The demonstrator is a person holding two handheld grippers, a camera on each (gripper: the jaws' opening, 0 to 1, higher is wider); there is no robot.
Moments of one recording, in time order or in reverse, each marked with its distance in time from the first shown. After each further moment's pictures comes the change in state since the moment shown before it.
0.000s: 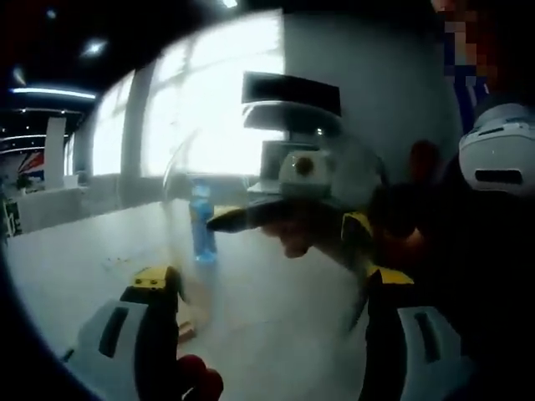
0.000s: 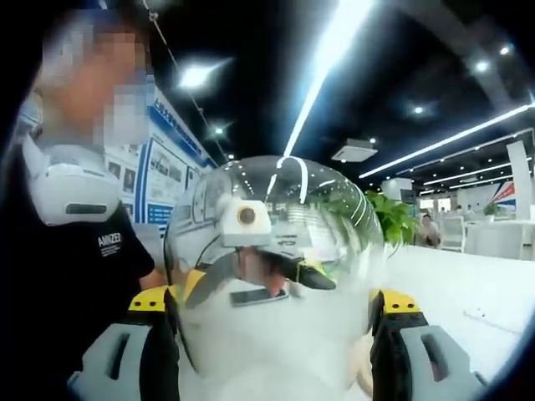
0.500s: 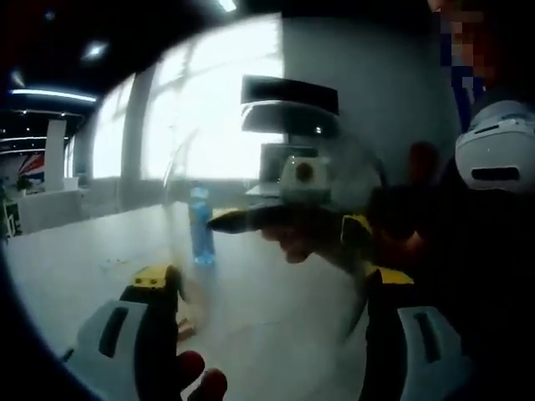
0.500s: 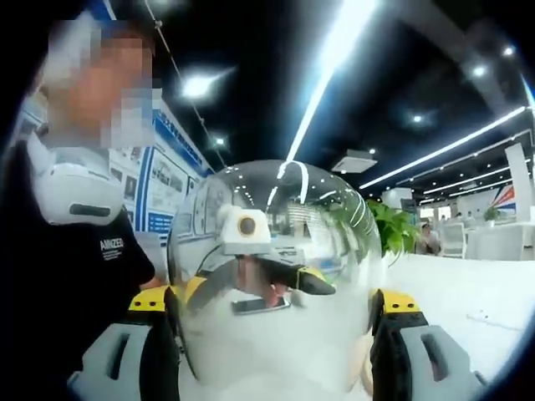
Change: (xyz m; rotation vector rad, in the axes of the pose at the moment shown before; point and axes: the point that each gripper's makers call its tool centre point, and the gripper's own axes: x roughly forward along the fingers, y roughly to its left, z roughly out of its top) left arm -0.004 -0.003 -0.002 0.010 -0.019 0.000; right arm -0.002 0.005 0.002 -0.005 -0.061 -0.003
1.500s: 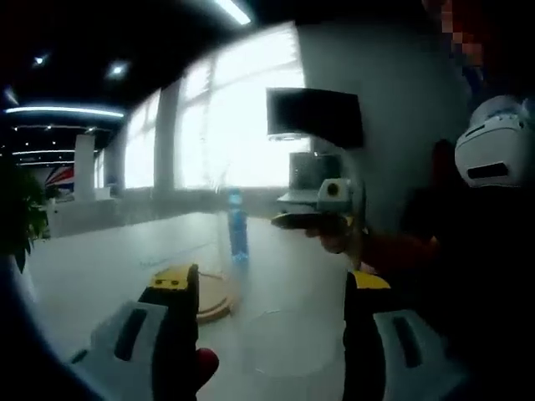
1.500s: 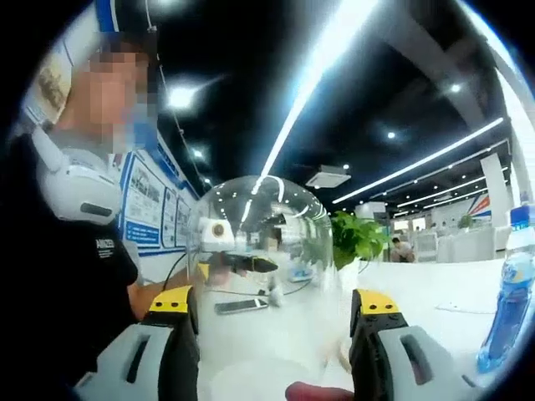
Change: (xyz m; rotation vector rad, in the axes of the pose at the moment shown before) left arm -0.067 0.012 0.005 0.021 -0.054 0.206; right arm -0.057 -0.004 -0.005 -0.017 -0.072 -0.159
